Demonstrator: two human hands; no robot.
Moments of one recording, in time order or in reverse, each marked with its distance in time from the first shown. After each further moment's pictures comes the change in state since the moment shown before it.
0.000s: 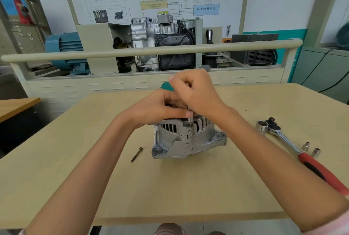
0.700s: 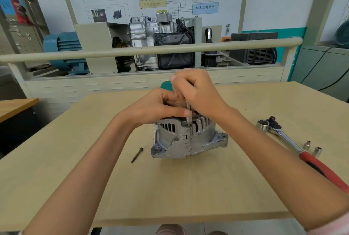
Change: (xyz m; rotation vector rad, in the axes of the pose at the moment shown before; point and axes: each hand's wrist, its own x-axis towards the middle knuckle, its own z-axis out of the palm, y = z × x) left_hand 0.000 -0.002 -0.002 -0.041 -0.002 -0.017; right_hand 0.001 -0.002 -0.002 0.070 -0.026 -0.007
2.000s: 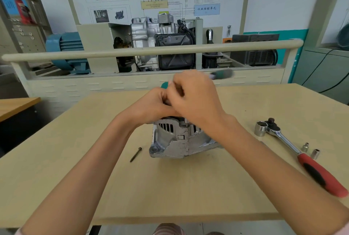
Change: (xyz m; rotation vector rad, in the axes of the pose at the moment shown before) left_hand 0.000 0.004 0.003 0.034 0.091 0.008; right_hand -0.011 -0.002 0.006 -0.534 0.105 -0.034
